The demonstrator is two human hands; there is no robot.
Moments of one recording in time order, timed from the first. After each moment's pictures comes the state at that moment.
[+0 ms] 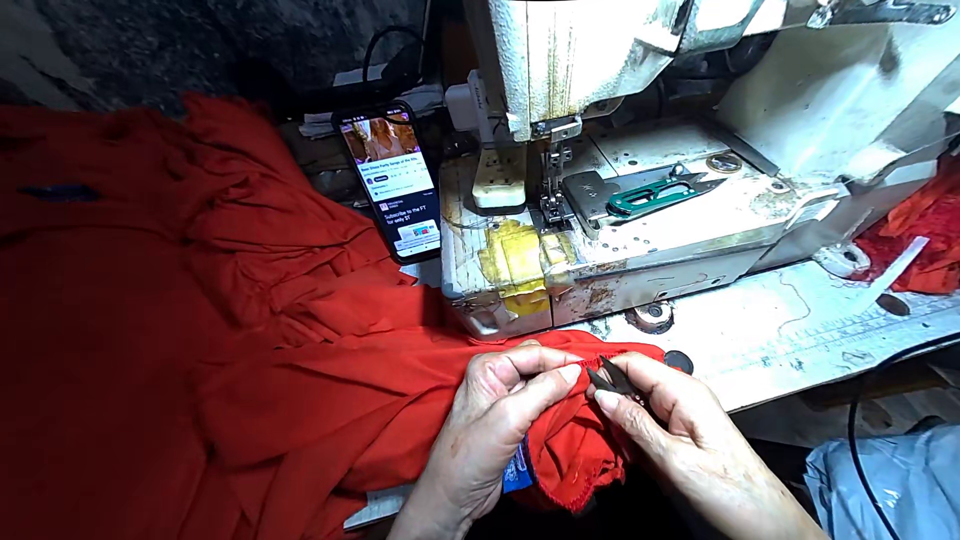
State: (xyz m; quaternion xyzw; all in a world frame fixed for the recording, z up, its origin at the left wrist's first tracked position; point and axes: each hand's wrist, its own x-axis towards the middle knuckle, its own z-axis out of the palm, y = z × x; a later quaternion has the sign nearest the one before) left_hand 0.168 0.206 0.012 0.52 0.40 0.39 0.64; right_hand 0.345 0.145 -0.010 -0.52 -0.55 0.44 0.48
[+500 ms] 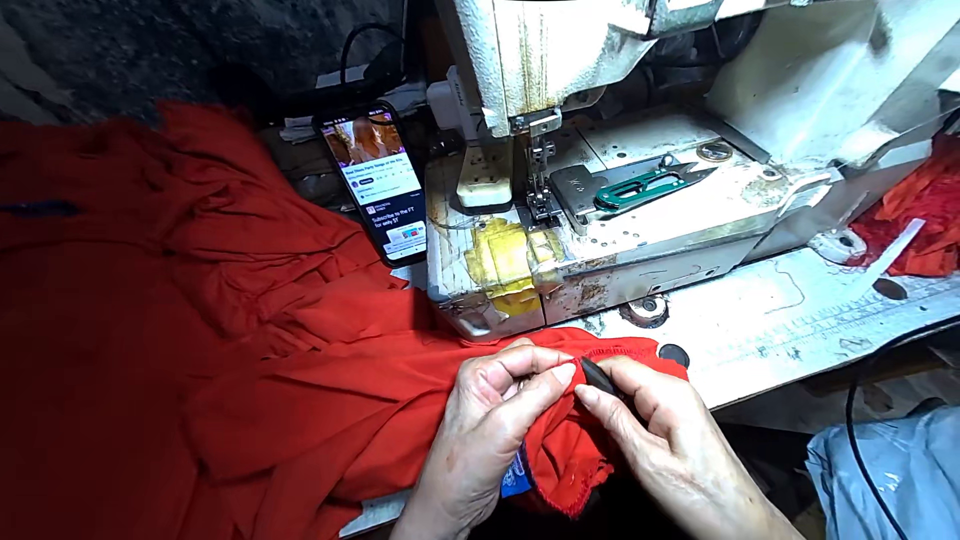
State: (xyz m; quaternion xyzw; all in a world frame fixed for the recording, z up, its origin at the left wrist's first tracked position) left_hand 0.168 0.205 0.007 0.56 0.38 0.41 0.61; right_hand 0.332 0.147 -0.014 -0.53 -0.57 0.35 0.51
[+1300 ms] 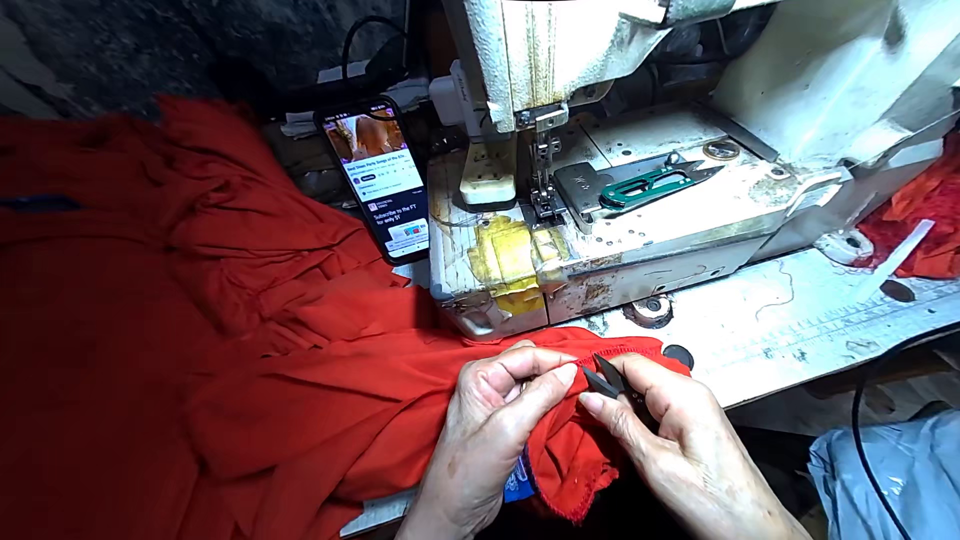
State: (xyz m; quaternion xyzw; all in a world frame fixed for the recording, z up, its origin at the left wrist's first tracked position) left_hand 0.171 0.198 0.013 0.54 0.40 0.41 0.62; right_hand 0.333 0.140 -0.004 -0.58 -0.57 0.32 0.48
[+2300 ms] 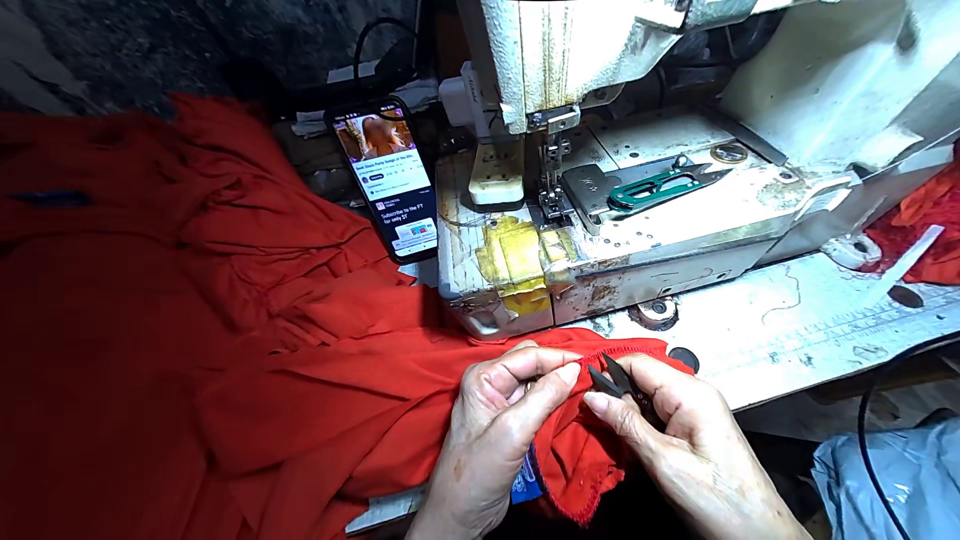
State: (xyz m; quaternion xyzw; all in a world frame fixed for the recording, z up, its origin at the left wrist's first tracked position) left_hand 0.170 0.200 0.003 0.55 0.39 0.44 0.60; right_hand 0.332 0.141 -0.004 -0.57 -0.55 0.35 0.49
